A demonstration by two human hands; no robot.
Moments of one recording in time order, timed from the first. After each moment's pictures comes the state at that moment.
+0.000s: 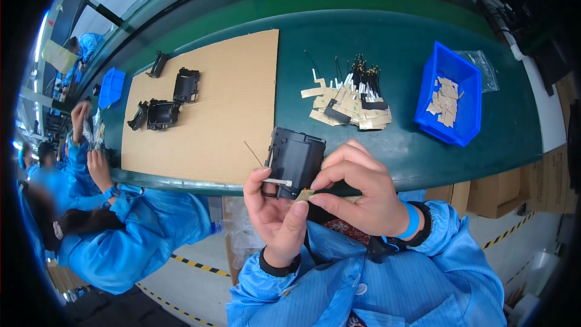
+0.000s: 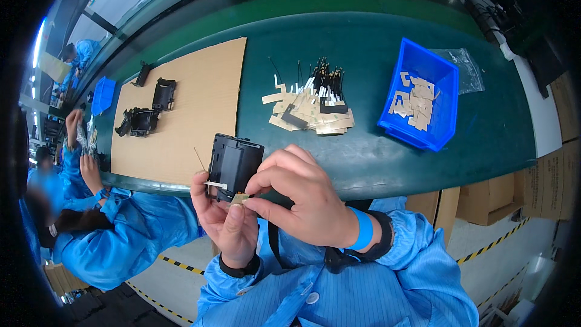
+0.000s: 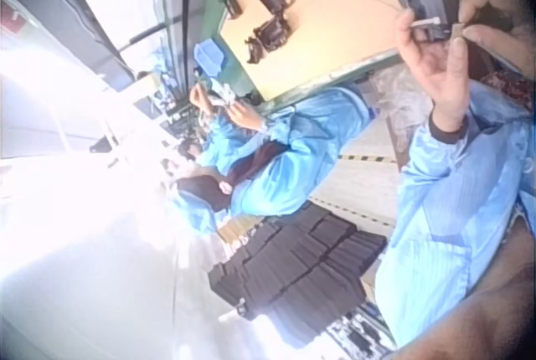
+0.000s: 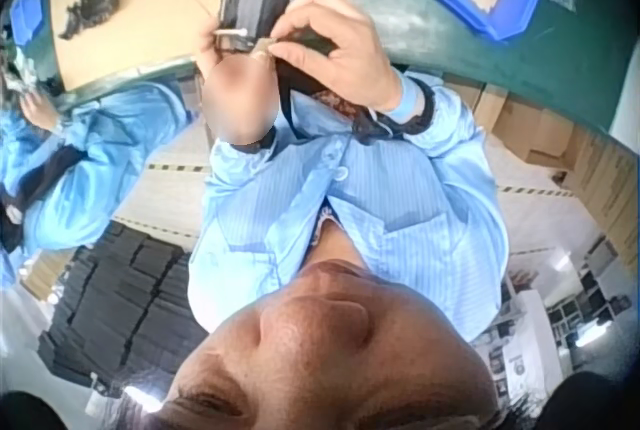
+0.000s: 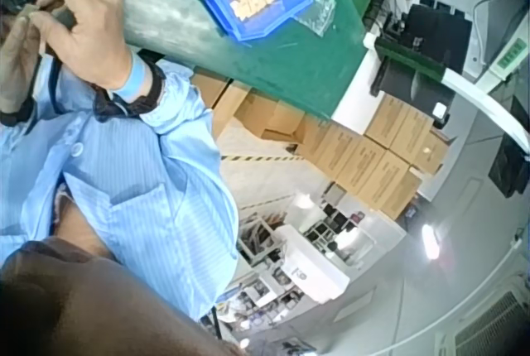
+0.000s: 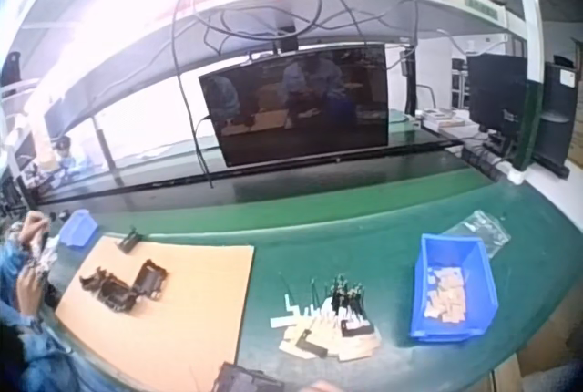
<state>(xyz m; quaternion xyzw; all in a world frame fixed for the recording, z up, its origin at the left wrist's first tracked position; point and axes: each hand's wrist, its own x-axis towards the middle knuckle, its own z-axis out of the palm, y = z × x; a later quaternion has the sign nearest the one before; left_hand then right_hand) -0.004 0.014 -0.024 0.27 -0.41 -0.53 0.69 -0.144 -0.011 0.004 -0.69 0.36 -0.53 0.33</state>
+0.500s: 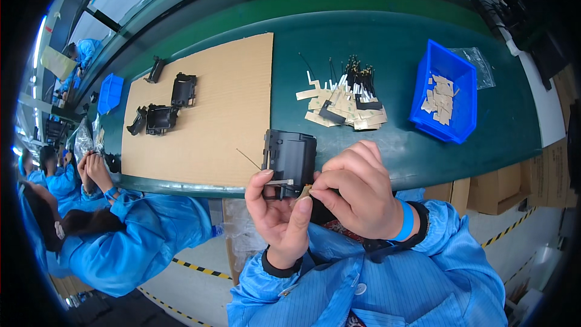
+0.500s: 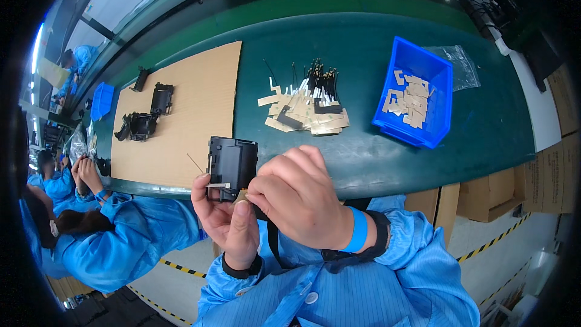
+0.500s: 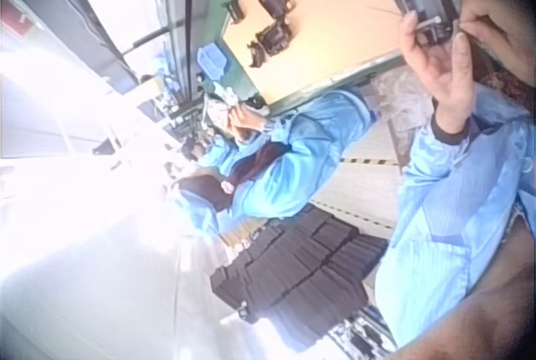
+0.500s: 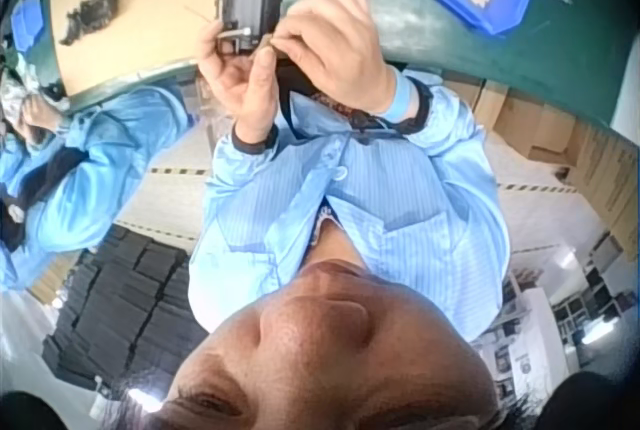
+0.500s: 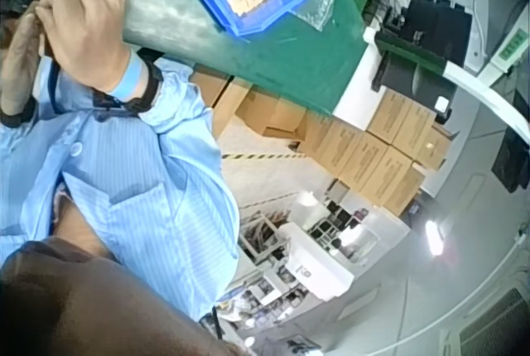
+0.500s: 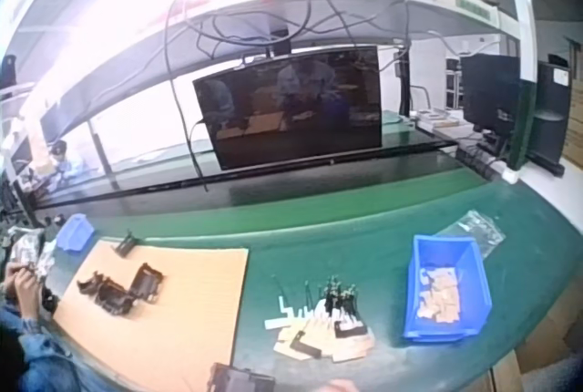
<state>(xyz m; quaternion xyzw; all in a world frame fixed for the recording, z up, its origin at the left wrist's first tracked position) -0.011 0.015 -0.023 0.26 -0.47 -0.50 0.68 -0.144 -0.007 0.005 -0.74 0.39 -0.52 0.15</state>
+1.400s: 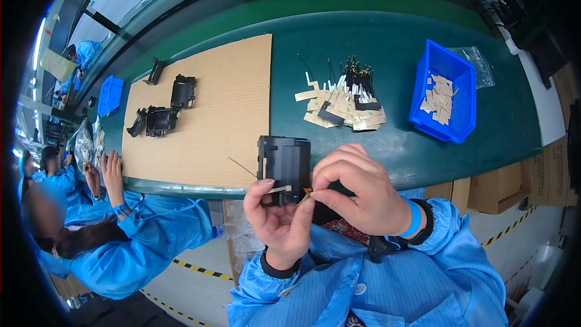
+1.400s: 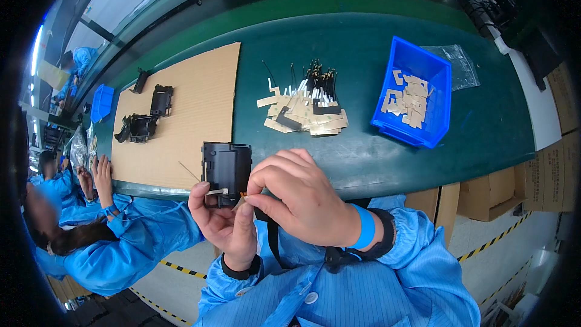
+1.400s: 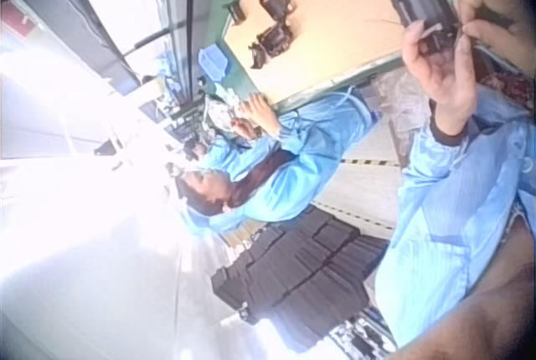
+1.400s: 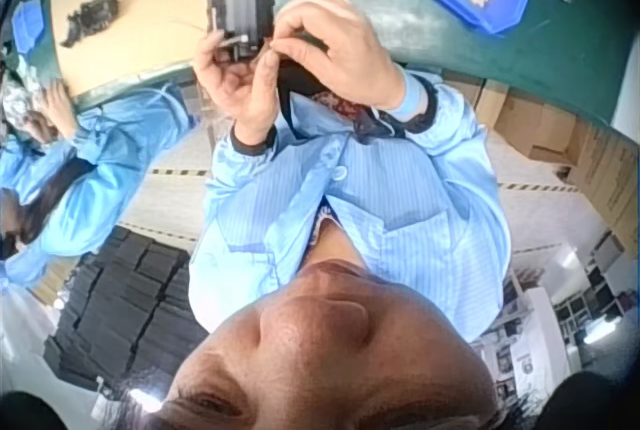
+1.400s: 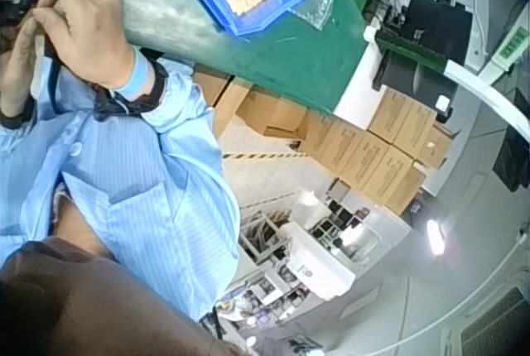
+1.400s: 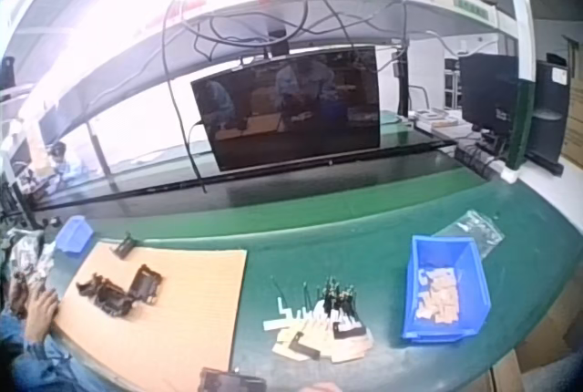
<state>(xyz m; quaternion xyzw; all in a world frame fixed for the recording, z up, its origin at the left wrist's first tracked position) -0.010 0.017 -0.023 0.29 -0.53 -0.44 0.67 -0.154 -0.011 0.011 -0.71 0.37 -0.51 0.31</state>
